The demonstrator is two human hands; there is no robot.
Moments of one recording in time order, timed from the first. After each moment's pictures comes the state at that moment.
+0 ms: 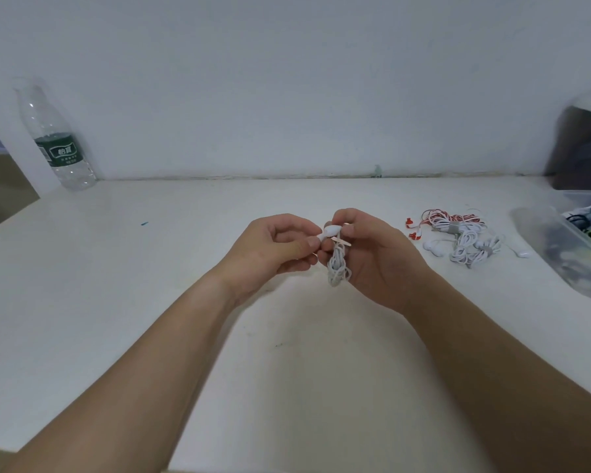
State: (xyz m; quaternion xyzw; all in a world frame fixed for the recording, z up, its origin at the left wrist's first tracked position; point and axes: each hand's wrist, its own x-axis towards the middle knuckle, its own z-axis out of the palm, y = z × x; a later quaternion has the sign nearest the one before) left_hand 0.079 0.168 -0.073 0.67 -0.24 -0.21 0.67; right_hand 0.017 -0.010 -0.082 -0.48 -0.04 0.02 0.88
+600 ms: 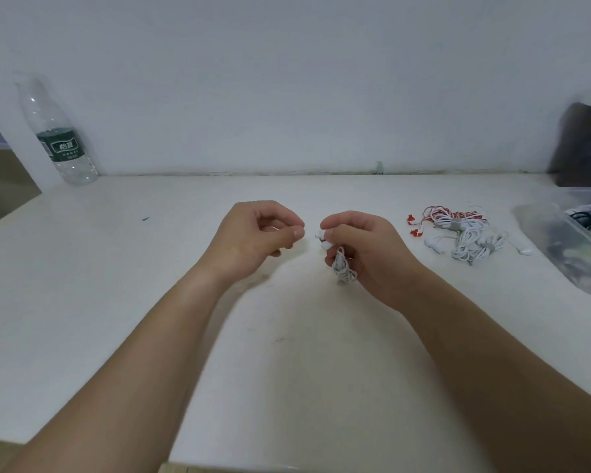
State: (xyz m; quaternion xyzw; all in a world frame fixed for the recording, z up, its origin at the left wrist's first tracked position) left_hand 0.089 0.180 -0.067 0.79 -0.26 -0.05 0.56; right_hand 0.017 0.000 -0.080 -0.63 0.05 -0.07 0.77
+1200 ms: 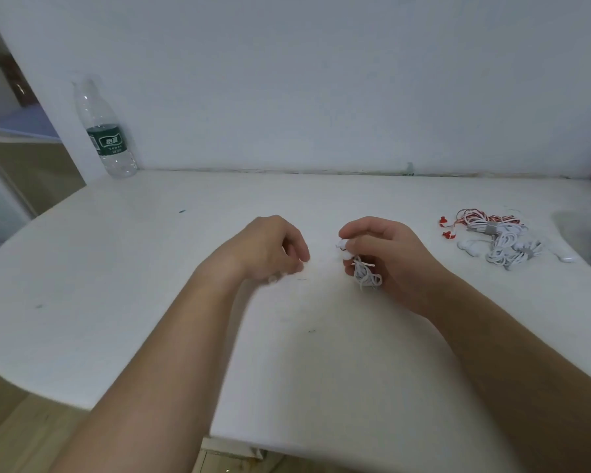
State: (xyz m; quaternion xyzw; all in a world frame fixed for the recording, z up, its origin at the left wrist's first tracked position) left_hand 0.096 0.210 -0.065 0.91 -0.26 -0.12 0.29; right_hand 0.010 0.015 -0.079 -0.65 0.02 -0.03 0.76
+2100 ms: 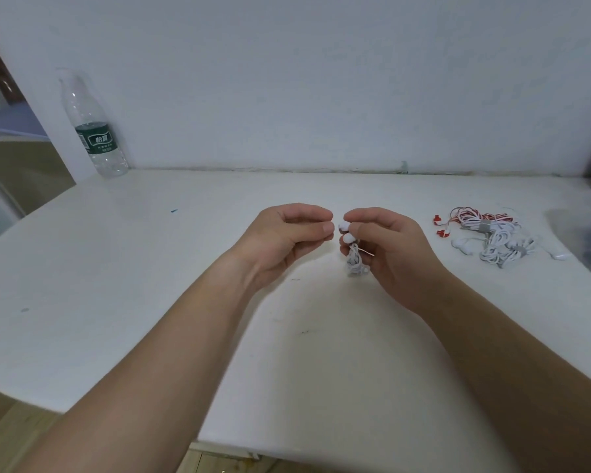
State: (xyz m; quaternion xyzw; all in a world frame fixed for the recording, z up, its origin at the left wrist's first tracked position) left_hand 0.079 0.176 -0.065 0.61 -0.12 -0.22 0.76; right_hand 0.015 0.011 -0.083 -0.59 0.03 -0.10 0.80
